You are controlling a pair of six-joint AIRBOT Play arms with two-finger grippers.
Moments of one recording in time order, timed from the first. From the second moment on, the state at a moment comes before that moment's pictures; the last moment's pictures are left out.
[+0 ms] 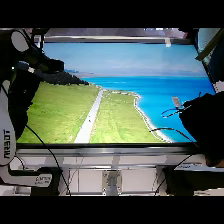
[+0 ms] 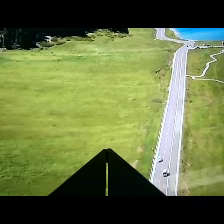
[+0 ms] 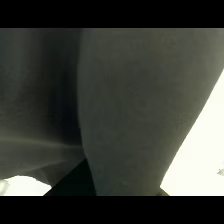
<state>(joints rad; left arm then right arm) -0.12 -1.49 1.85 1.52 -1.43 -1.48 -1.09 -1.51 1.55 -1.72 1.71 1.52</state>
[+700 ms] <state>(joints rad) -0.12 -1.49 1.85 1.52 -1.46 -1.48 -0.90 -1.41 1.93 -1.10 1.69 1.61</state>
